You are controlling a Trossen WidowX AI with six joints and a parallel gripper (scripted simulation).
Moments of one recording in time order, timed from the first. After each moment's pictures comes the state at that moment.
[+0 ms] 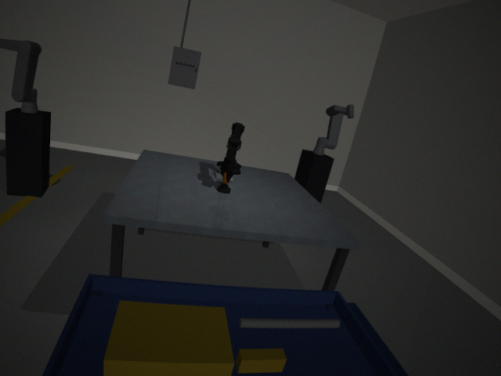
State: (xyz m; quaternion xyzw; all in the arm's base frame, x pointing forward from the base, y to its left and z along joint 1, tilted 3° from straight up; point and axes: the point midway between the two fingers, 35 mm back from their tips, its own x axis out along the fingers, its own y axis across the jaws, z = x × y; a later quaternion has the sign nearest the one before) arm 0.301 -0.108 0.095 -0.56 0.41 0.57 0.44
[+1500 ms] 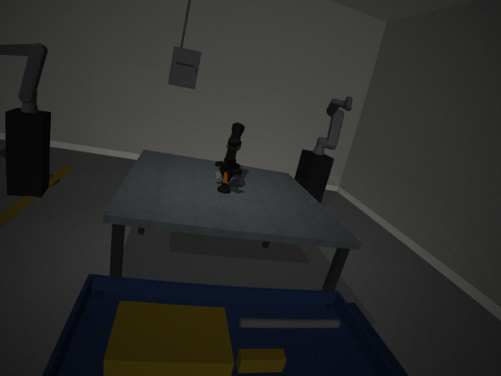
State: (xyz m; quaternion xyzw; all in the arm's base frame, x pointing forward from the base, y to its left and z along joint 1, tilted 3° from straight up) arm 0.301 -0.108 0.095 -0.61 0.35 0.61 0.38
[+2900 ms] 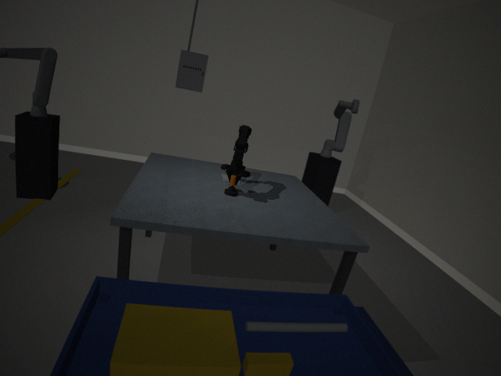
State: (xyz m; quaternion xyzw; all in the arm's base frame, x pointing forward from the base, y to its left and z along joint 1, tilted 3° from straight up) arm 0.299 -0.107 0.094 -0.64 0.28 0.64 0.31
